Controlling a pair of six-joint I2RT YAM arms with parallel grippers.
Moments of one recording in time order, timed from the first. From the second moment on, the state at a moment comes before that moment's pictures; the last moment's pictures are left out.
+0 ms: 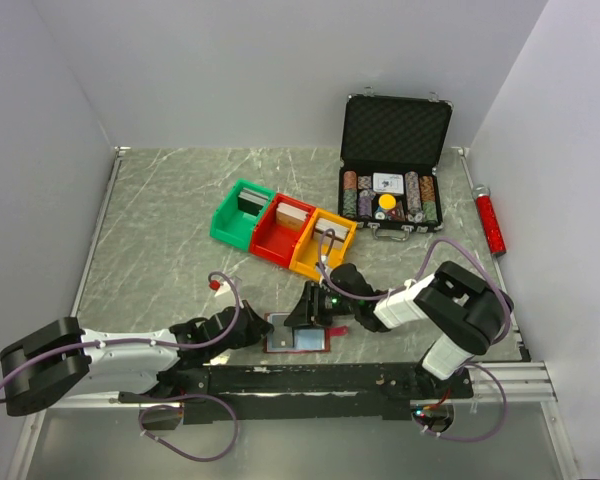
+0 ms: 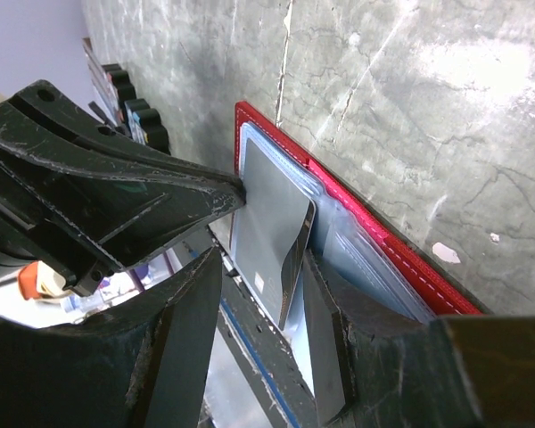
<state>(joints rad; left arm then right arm) -1.11 1.06 0.15 0.27 -0.32 -1.22 0.82 1.60 0.40 0.61 -0.50 1.07</state>
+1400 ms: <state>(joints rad) -1.14 1.05 0.12 0.29 -0.36 -1.26 0.86 1.61 0.35 0.68 -0.43 1.09</state>
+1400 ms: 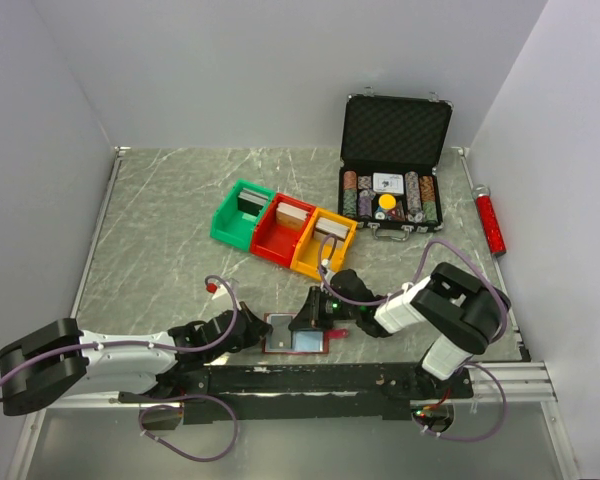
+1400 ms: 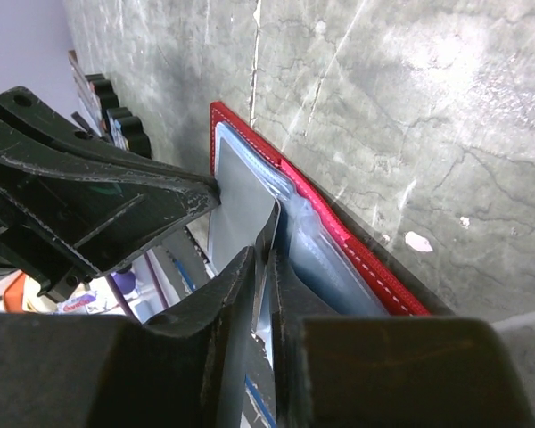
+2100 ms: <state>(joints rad) -1.14 1.05 0.12 0.29 -0.37 -1.27 0.86 1.57 0.35 0.63 -0.43 1.07</state>
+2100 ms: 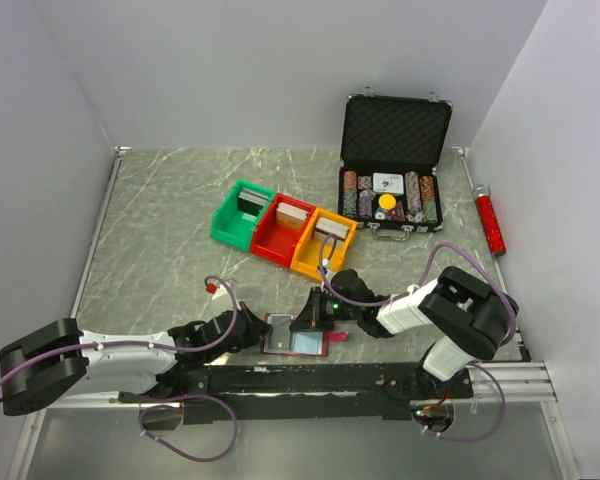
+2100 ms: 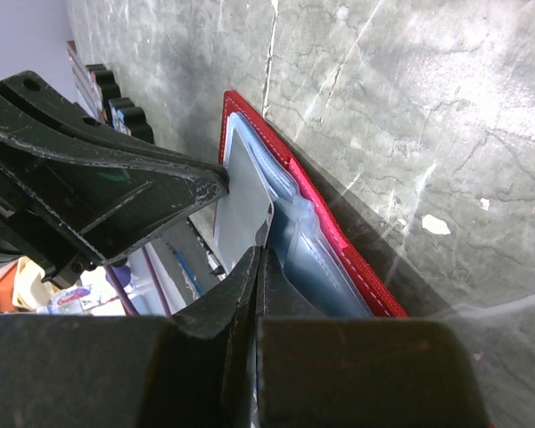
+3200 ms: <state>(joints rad) -1.14 1.04 0.12 0.27 -0.37 -1.28 0.87 1.53 0.35 0.61 -0.44 1.06</state>
